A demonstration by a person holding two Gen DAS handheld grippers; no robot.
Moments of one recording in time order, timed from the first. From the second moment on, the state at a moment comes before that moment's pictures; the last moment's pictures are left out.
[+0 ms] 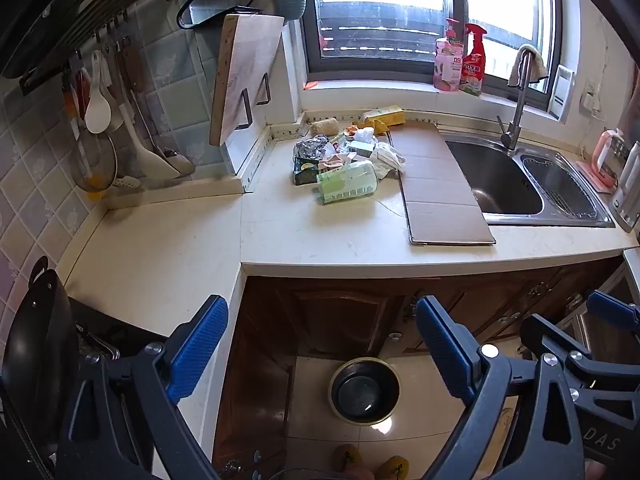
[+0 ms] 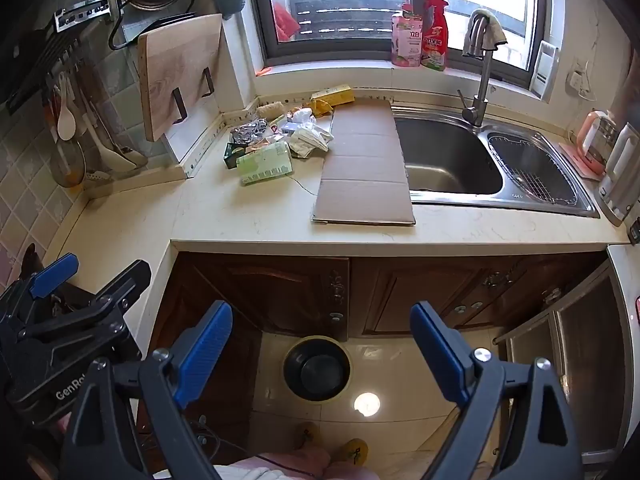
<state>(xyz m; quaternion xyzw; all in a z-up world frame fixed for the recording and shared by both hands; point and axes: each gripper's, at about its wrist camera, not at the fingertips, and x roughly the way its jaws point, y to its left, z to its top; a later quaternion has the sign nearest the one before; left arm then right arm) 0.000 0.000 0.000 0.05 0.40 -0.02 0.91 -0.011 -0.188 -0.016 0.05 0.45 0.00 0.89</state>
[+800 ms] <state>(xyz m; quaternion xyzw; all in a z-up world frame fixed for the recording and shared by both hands) 0.007 -0.003 -0.004 0.05 0.41 -0.03 0.91 -0.003 -0.197 -0.022 0.06 0.46 0.00 0.89</state>
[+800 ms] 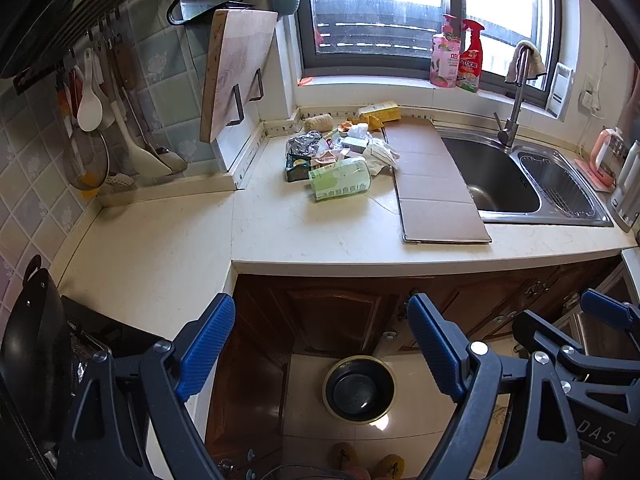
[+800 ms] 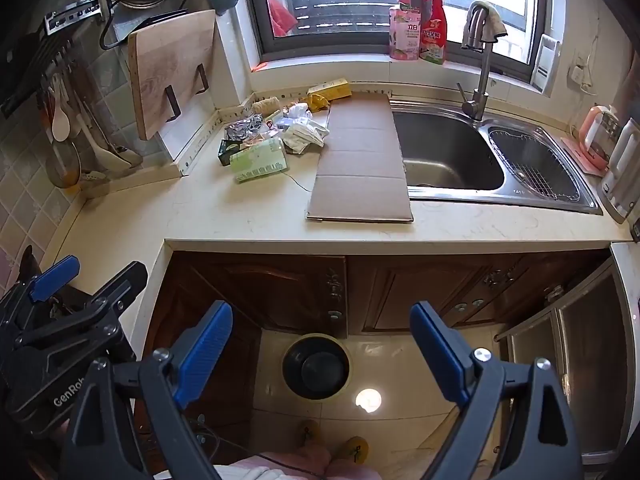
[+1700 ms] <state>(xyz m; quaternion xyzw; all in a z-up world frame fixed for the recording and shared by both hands) -0.001 0.008 -0.003 0.05 0.41 -0.02 0.91 -0.010 -0.180 -0.019 0.06 0.45 0.00 0.89</state>
